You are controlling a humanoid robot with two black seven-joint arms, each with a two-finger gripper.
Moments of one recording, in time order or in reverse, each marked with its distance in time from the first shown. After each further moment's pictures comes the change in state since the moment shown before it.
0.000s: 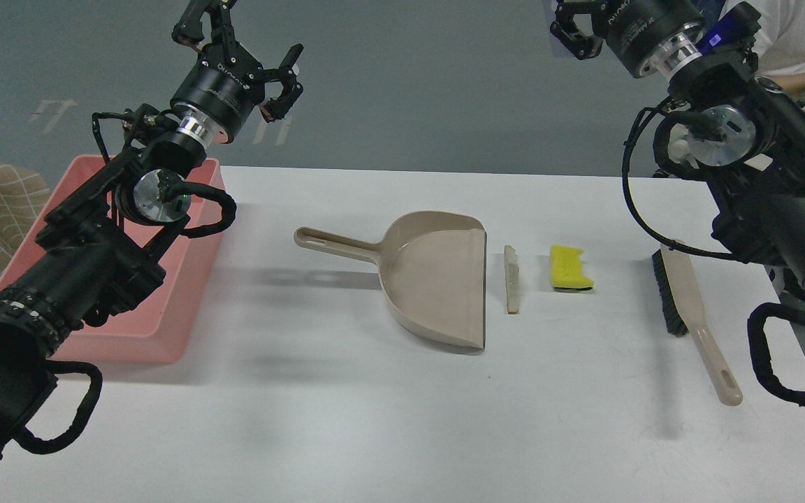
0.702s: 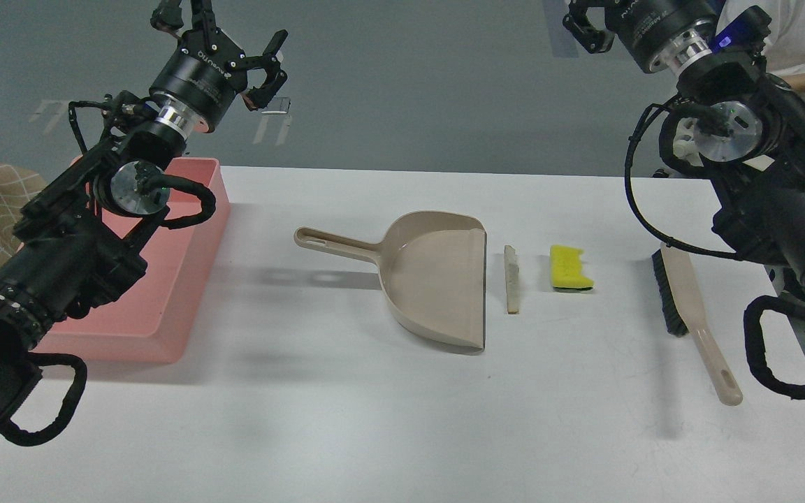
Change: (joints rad) left arm -0.021 0.039 -0.010 0.054 -0.004 -0.062 -0.003; right arm 0.006 0.004 0.065 -0.040 0.006 0.000 0.003
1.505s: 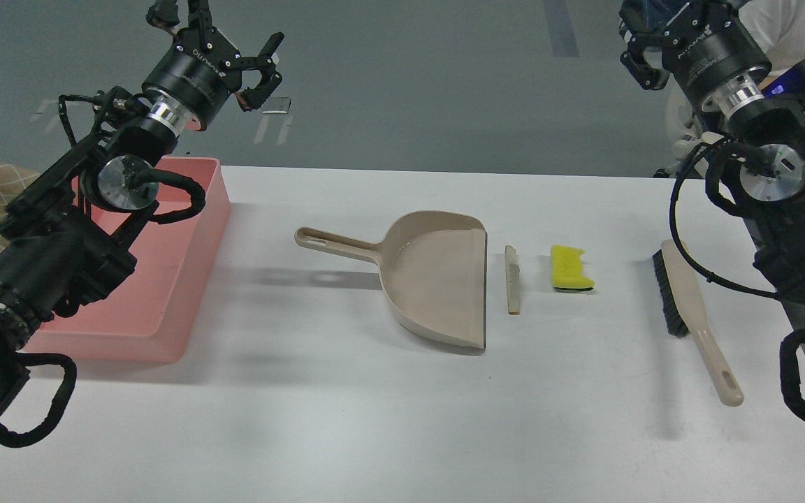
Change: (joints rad) left arm 0.033 0.060 0.011 -0.140 0.016 0.039 0.068; right arm -0.146 -0.125 0.061 0.025 0.006 0.000 0.015
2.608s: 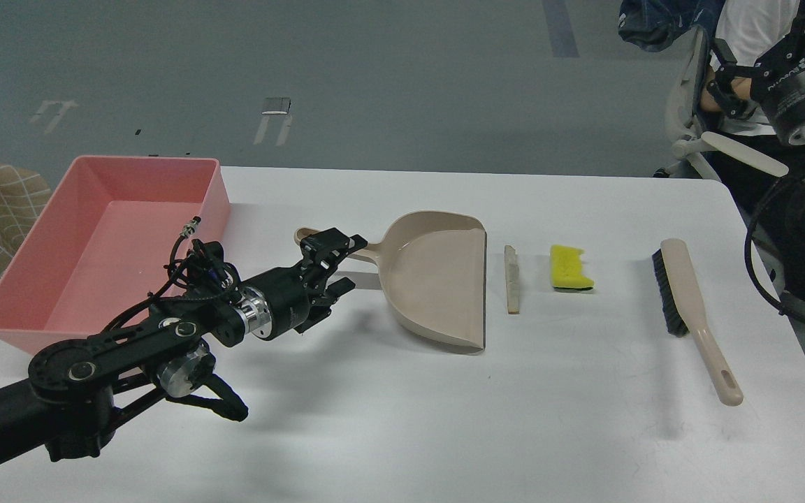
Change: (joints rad) left arm 0.316 0.133 0.407 -0.585 0.502 0.492 0.187; right arm -0.122 -0.142 0.060 0.084 0.001 0.000 -0.001
